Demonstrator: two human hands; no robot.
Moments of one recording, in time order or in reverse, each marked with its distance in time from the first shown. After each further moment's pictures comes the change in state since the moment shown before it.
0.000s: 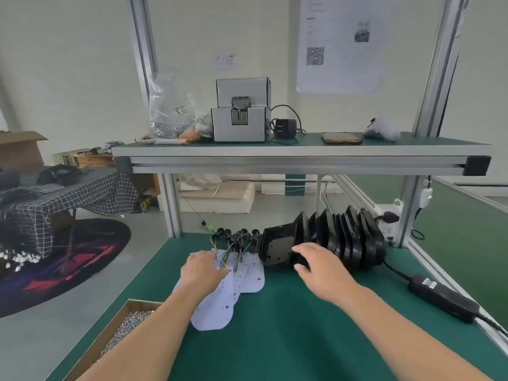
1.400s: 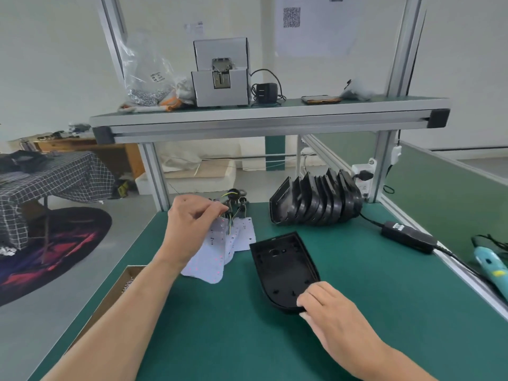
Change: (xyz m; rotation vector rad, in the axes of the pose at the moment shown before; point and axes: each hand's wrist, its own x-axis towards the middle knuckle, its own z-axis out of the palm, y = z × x) left_hand -0.096 0.018 -0.082 -0.817 0.284 0.474; right_hand -0.182 -0.045 0.028 -0.195 0.119 -0.297
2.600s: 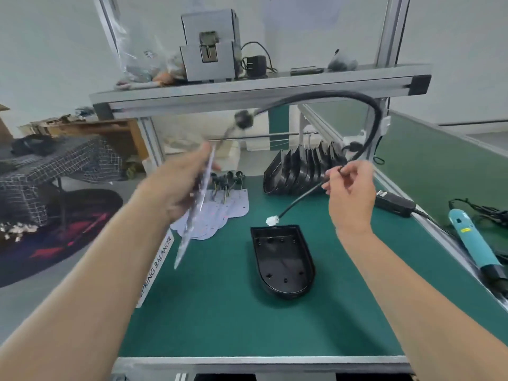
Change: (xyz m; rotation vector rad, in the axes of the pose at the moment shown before) left_hand -0.024 0.113 -0.017 -0.277 -0.186 -0.537; right_hand 0.060 0.041 -0.077 0.896 0.839 0.733
